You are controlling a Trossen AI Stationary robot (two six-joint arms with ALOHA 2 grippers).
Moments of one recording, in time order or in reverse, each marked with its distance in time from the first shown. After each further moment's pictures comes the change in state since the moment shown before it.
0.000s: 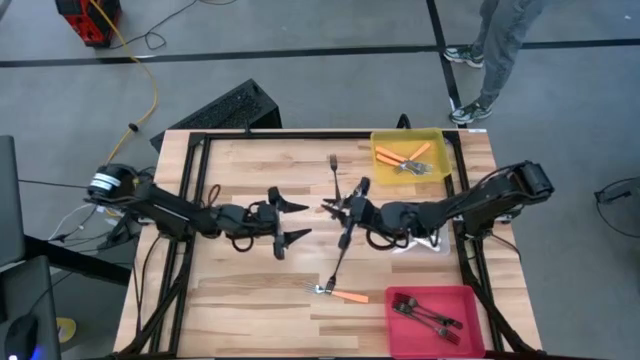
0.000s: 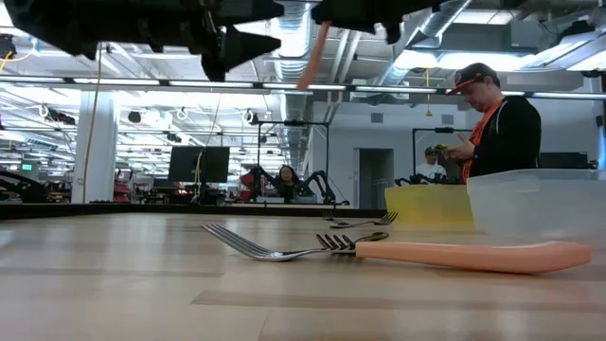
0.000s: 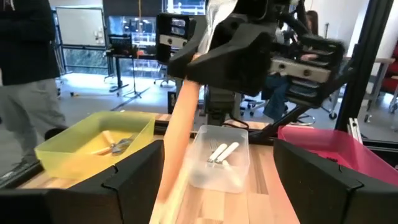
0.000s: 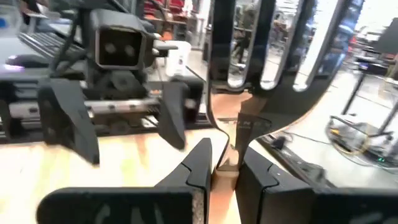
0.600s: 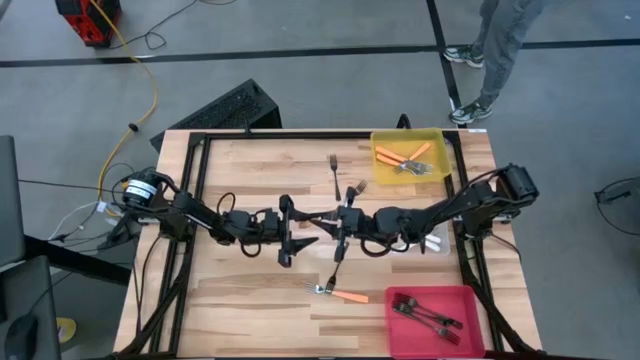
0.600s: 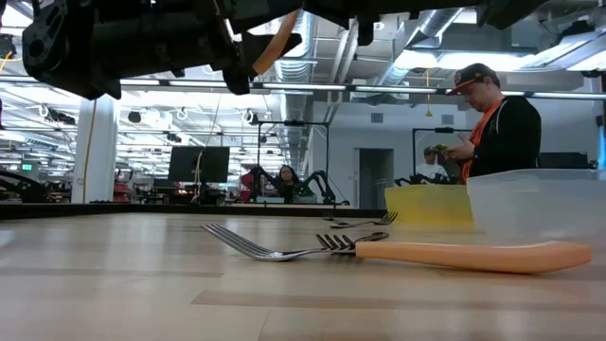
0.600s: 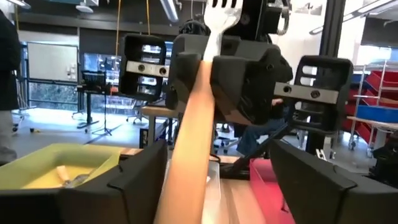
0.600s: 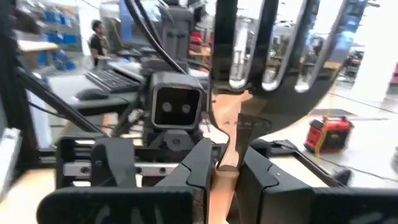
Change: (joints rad) left arm 0.000 0.311 0.000 0.514 0.114 0.012; right arm 0.000 0.132 0.000 0.272 -0.172 -0.014
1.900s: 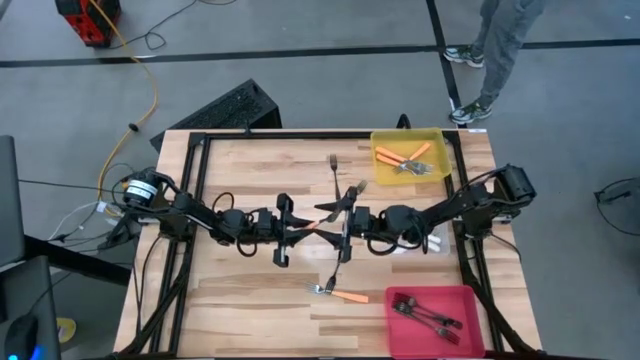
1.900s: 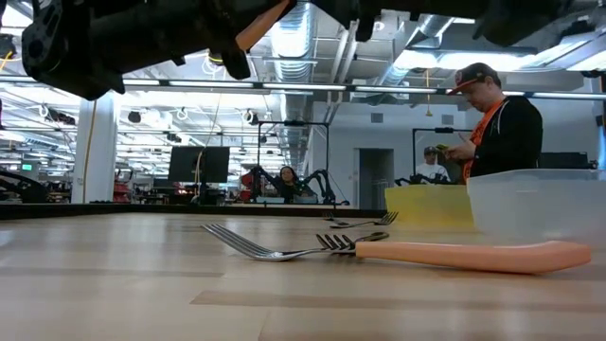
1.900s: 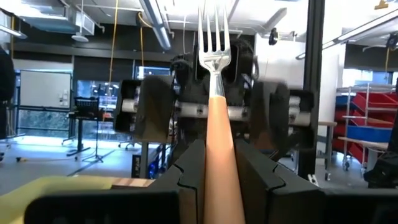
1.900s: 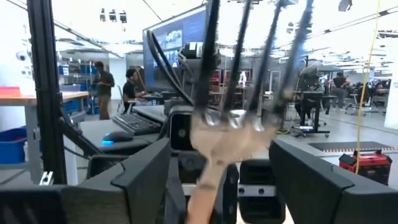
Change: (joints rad) left arm 0.001 0.005 0.000 0.124 0.034 0.039; right arm -0.006 0.022 -0.074 0.267 -0.093 0.009
